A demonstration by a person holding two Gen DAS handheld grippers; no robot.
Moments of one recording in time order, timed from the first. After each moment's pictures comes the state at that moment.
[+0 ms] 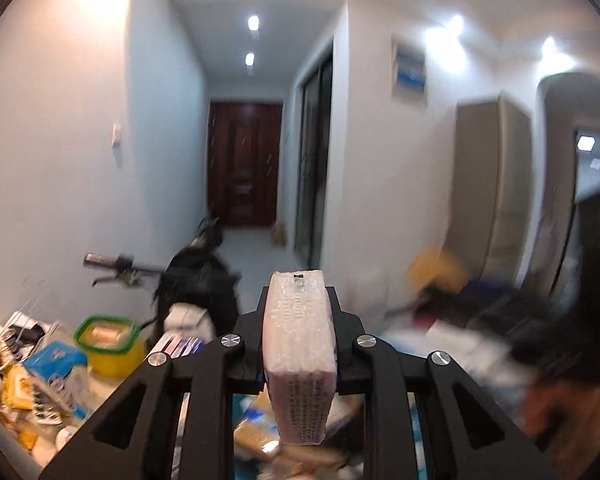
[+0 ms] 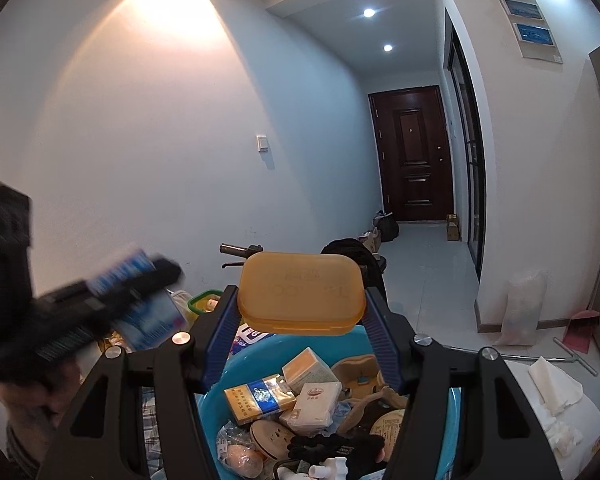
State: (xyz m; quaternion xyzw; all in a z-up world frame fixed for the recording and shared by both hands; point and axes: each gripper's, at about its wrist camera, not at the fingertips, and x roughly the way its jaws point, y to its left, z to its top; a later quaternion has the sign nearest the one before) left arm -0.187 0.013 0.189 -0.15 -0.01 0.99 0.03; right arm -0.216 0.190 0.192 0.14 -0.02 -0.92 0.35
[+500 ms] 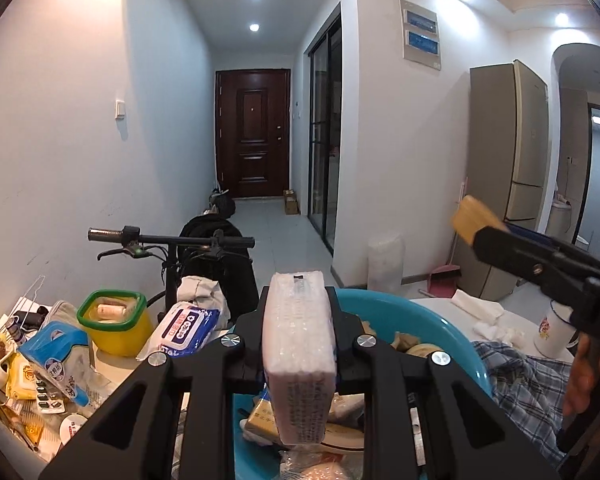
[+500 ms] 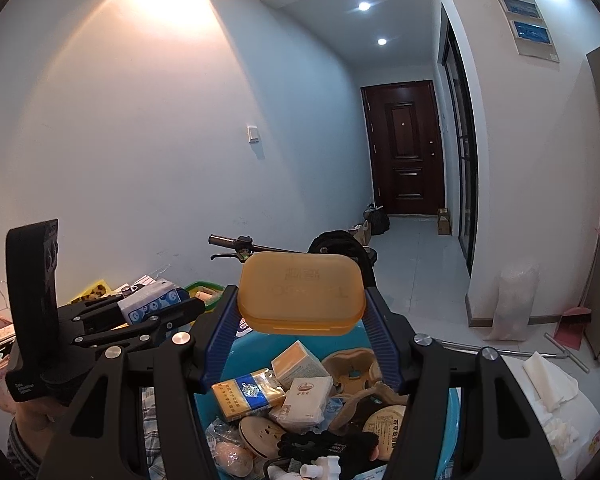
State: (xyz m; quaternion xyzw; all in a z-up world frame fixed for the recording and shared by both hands) left arm -0.206 0.013 0.165 -0.19 -0.01 0.98 0.02; right arm -0.222 0.188 0.189 0.15 -0.01 -0.93 0.34
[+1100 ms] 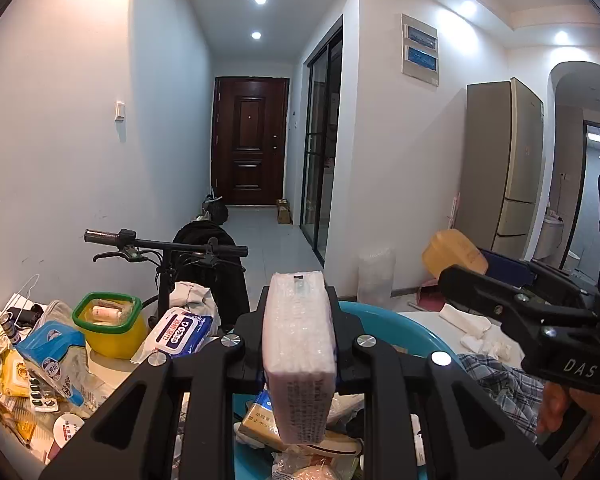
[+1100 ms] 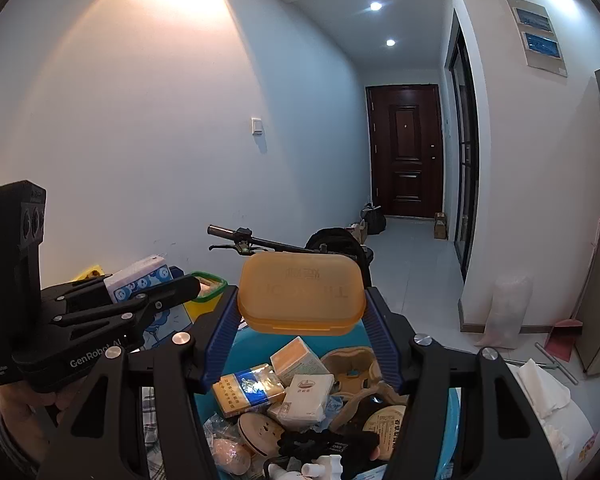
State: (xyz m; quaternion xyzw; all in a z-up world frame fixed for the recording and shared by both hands) left arm -0.193 0.007 0.177 -0.18 -0.03 0.98 0.03; right arm -0.214 0.176 0.192 0.15 0.02 -0.93 0.34
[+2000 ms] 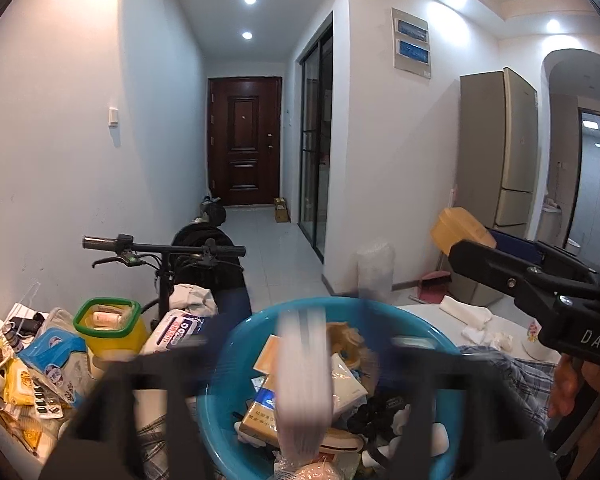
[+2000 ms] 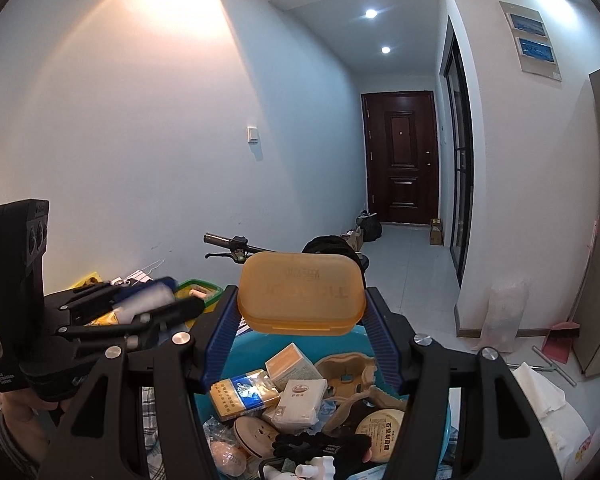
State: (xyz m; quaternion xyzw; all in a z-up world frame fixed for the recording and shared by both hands) left arm -0.191 0.017 0.175 -0.17 -0.01 0.98 0.03; right arm -0.214 0.186 0.194 0.14 0.01 -0.93 0.33
